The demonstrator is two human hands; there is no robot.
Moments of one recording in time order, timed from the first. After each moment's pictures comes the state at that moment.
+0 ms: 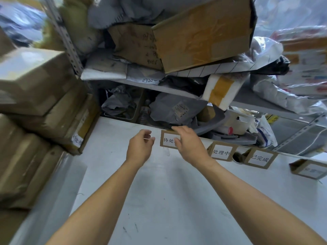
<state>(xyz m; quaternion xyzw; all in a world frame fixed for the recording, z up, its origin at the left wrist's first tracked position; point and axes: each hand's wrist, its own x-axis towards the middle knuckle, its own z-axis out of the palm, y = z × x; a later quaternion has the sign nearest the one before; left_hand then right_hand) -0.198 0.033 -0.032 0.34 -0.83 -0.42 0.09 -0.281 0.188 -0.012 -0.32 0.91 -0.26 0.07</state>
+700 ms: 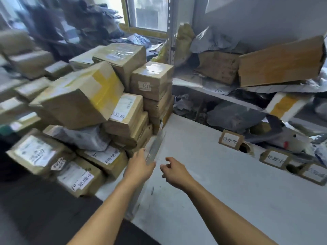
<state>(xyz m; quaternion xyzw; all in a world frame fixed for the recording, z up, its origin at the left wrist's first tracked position) 0.127 -0.054 0.021 0.45 -0.83 -0.34 0.03 0.025 0.064 0.009 -0.28 0.81 -0.34 0.38</state>
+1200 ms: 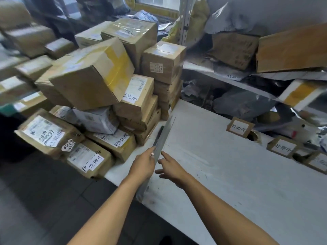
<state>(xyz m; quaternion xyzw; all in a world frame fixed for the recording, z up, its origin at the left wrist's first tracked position) 0.177 -0.049 -0.010 0.41 -0.82 -0.40 0.03 0.081 0.041 -0.017 -0.21 0.71 -0.41 0.53</state>
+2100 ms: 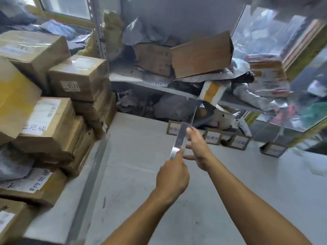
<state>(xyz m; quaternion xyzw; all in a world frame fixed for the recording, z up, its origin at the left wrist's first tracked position) 0.016 0.146 0.072 0.22 -0.89 -0.40 0.02 -0.113 0.211 0.064 -0.01 0.75 -0.61 0.25</state>
